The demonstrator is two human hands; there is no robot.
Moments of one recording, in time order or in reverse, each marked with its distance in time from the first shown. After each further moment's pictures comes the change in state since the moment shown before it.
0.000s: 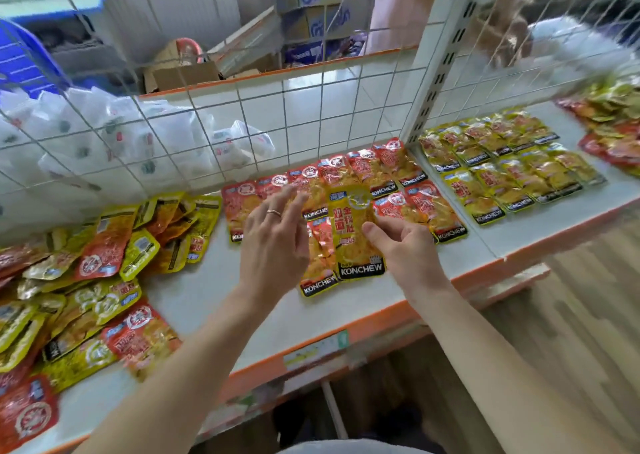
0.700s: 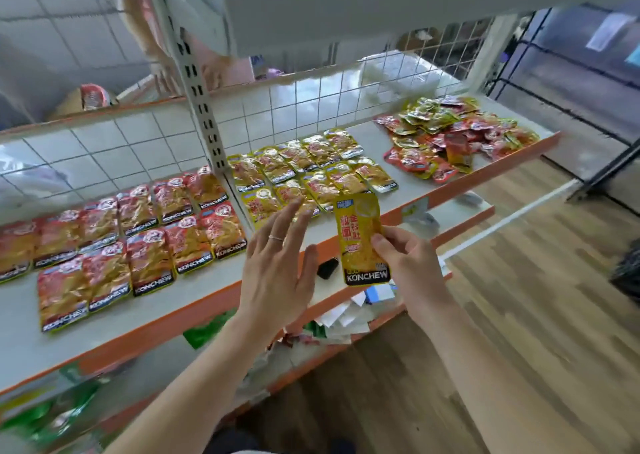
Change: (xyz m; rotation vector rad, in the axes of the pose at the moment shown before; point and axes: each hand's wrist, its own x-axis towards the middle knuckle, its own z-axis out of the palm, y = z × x) left_hand 0.000 0.339 0.153 -0.119 -0.092 0.184; right_hand -0.012 0.057 -0.365 0.141 0.188 -0.005
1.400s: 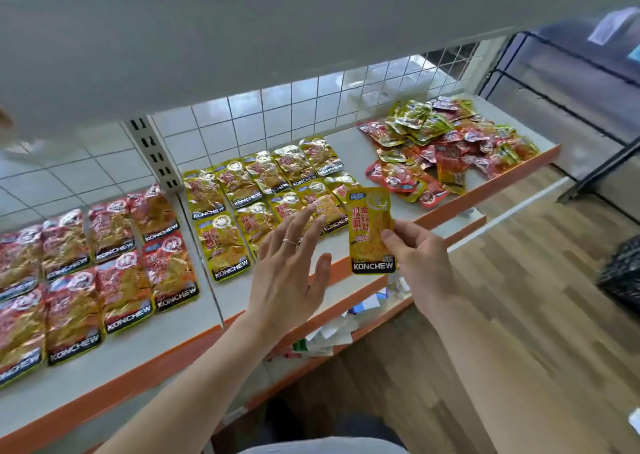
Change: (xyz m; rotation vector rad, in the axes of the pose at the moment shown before) left_hand 0.086 0.003 0.087 0.012 -0.066 0.030; right_hand 0.115 -0.005 -0.046 -0.011 0.054 0.070
